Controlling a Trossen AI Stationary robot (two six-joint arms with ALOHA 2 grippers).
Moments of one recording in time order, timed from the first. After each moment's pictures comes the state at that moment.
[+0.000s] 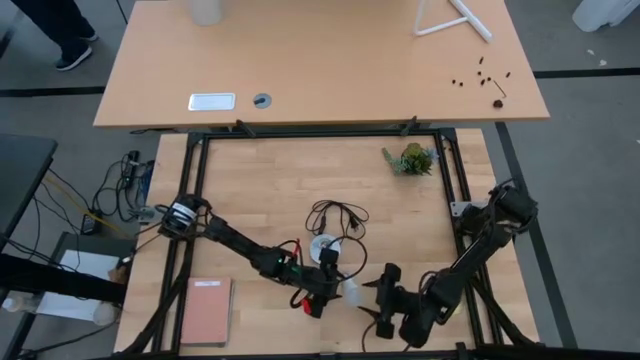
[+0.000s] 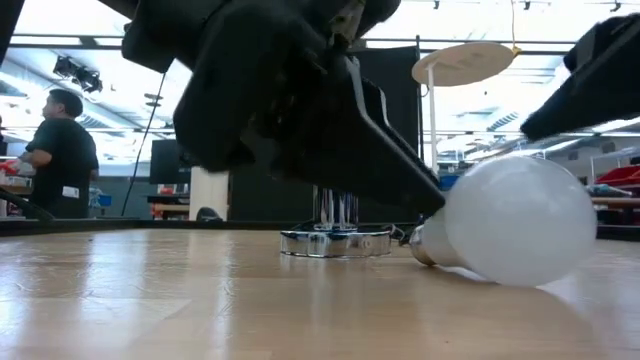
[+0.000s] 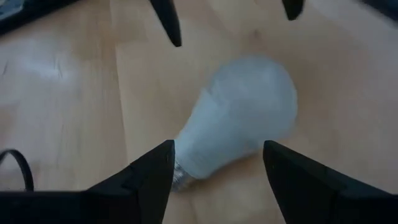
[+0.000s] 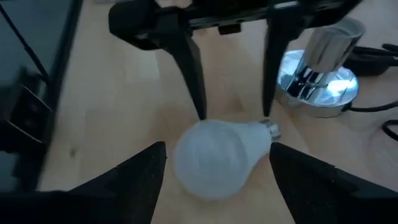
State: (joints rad) left arm -0.41 2.04 1.18 0.25 -0.23 0.13; right arm 0.86 1.82 0.99 -0.15 0.83 0.83
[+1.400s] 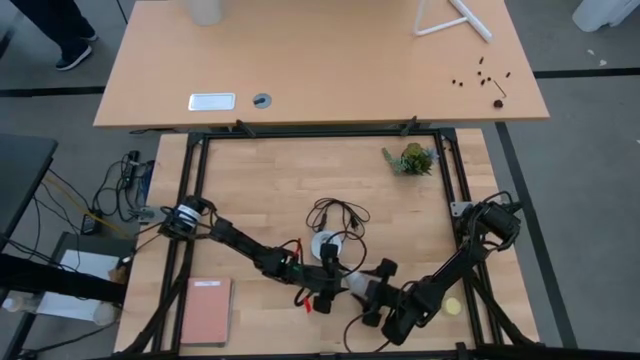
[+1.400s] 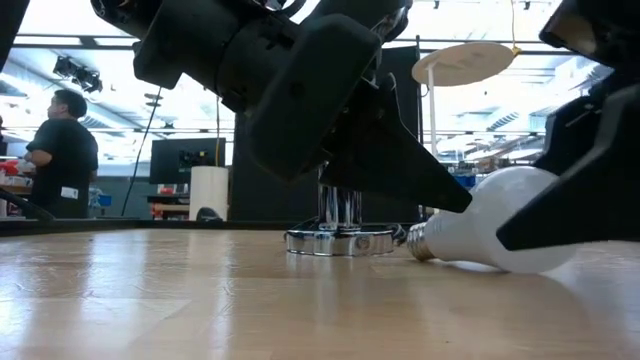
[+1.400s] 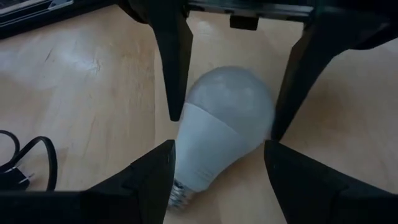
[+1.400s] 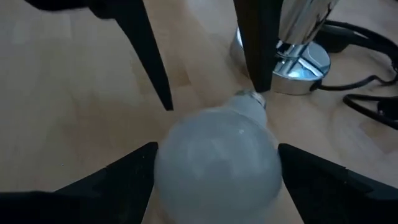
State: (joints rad) left arm -0.39 2.08 1.18 0.35 -0.32 0.02; right arm 0.80 1.98 1.02 -0.26 0.92 0.96
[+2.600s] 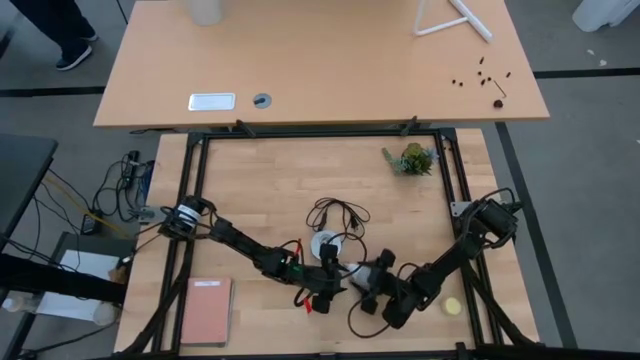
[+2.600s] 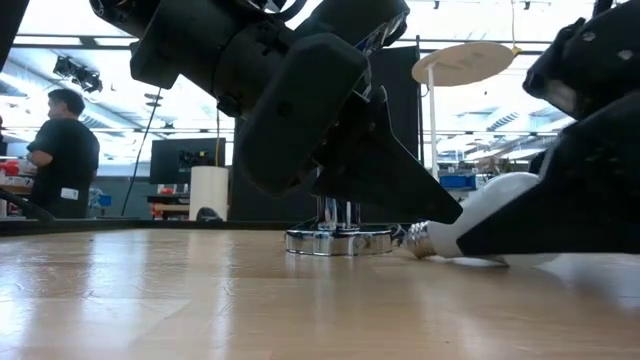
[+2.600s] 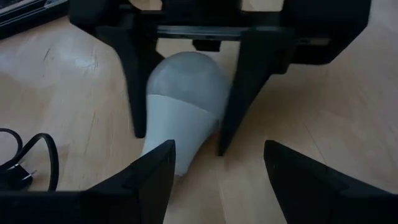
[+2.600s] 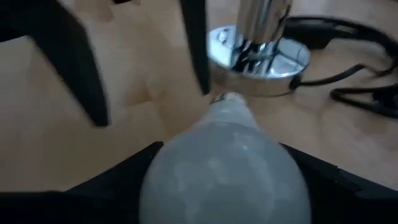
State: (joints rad) left arm -0.39 2.08 1.18 0.32 -0.33 0.05; right arm 0.75 1.98 0.81 0.17 1.01 0.87
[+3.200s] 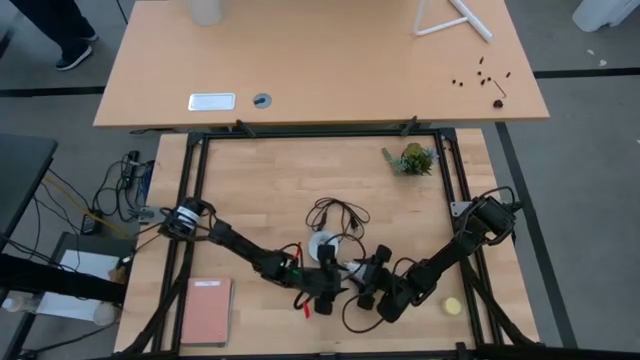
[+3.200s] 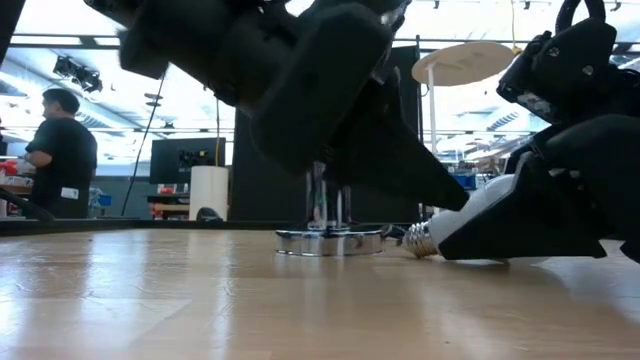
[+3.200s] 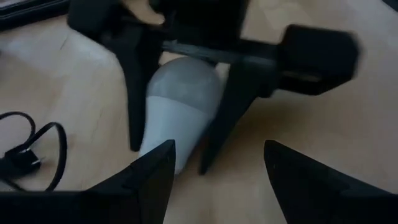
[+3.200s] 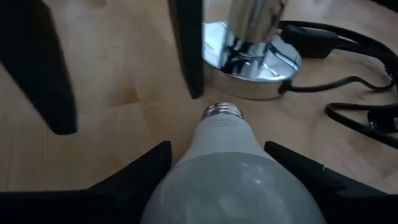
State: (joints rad) left arm -0.44 2.08 1.20 0.31 -0.42 -0.05; right arm 0.70 1.97 0.82 0.16 0.94 0.76
